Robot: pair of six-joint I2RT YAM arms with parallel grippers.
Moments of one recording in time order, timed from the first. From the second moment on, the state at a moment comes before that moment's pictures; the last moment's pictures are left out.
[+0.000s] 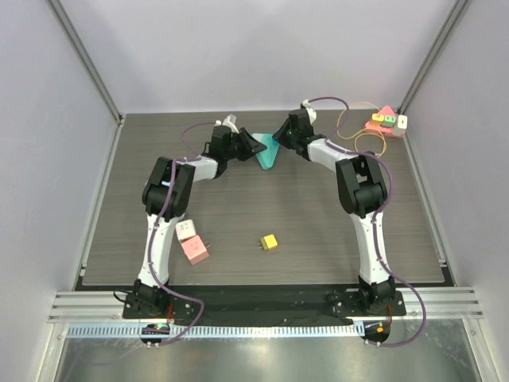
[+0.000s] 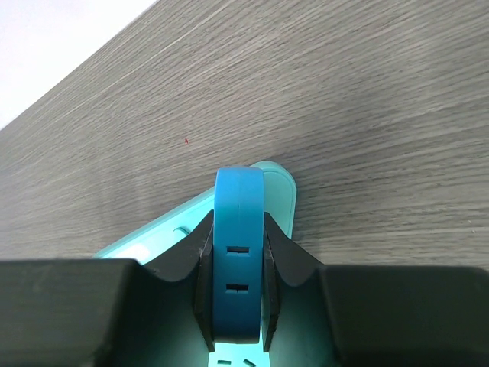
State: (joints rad) left arm -0.37 2.34 1.52 0.45 0.37 -0.89; right arm 0.35 2.31 1.73 0.03 0.04 0.79
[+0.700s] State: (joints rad) left arm -0.38 2.34 1.52 0.44 0.39 -0.89; right arm 0.35 2.27 1.70 -0.02 0.09 0.76
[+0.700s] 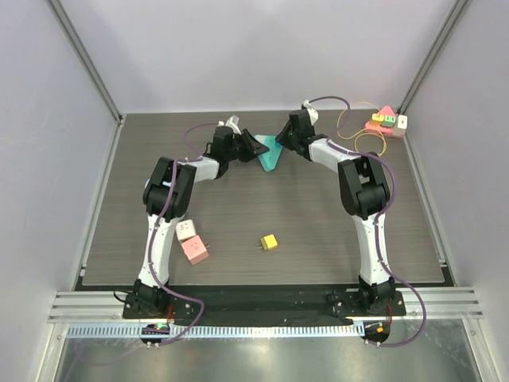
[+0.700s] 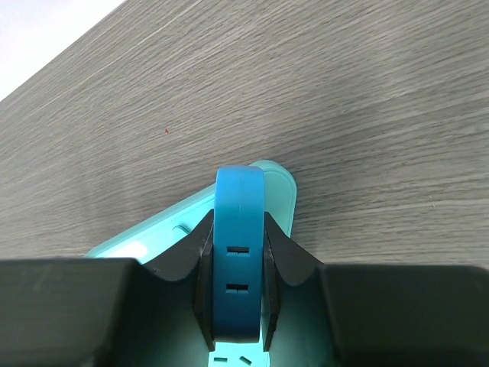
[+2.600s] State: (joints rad) left arm -0.39 2.33 1.50 0.46 0.41 -0.92; right arm 0.30 2.20 1.57 0.05 -0.03 0.82
